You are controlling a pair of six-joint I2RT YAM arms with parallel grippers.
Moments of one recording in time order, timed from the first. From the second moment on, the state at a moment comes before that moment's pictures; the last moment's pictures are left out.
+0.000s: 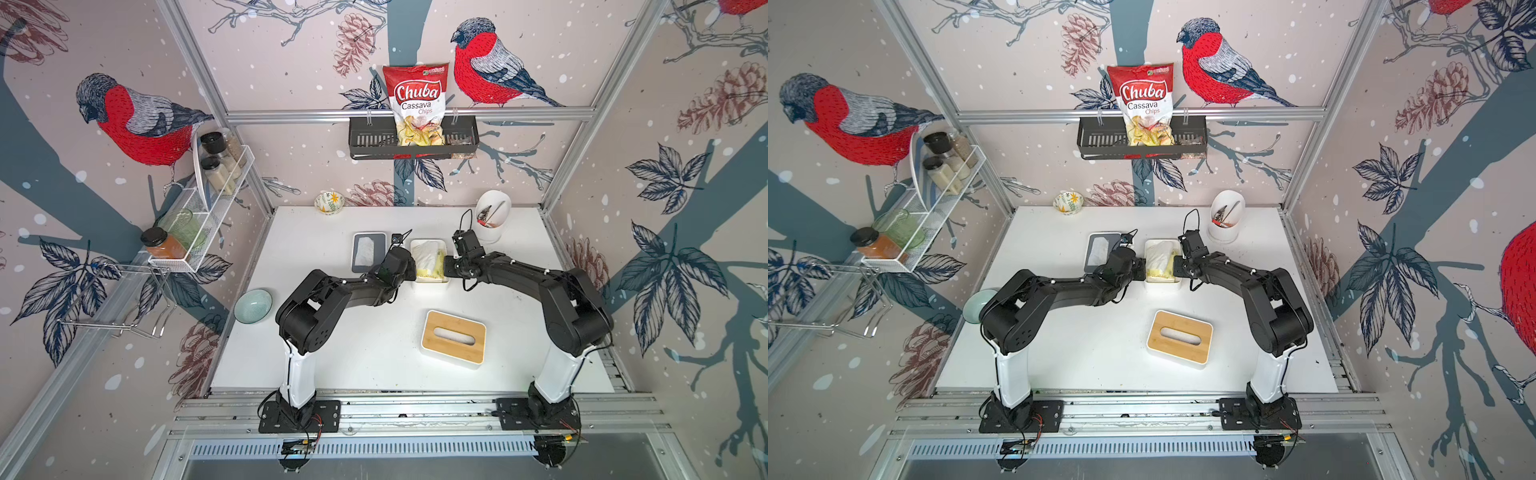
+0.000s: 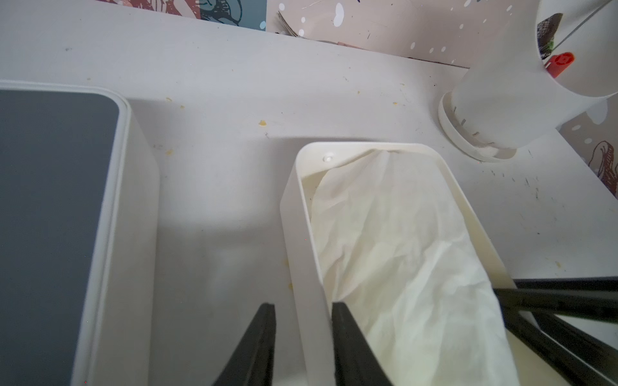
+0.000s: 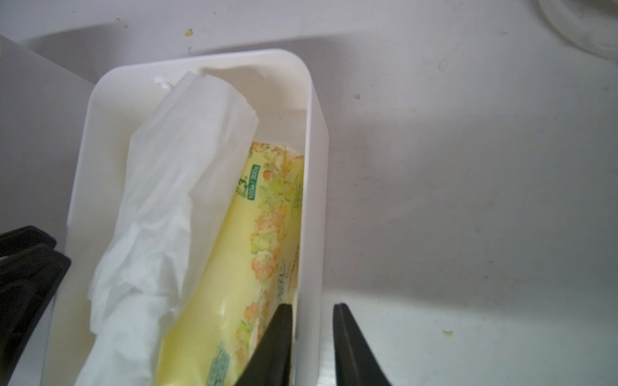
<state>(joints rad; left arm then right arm) -0.66 1.96 1.07 0.34 -0.19 -0.45 0.48 1.82 1.13 -0.24 0.01 0.38</state>
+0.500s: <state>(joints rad) -0.66 1.84 0.90 0.51 -0.17 -0.44 0.55 1.51 1.07 -0.46 -0.05 0.29</state>
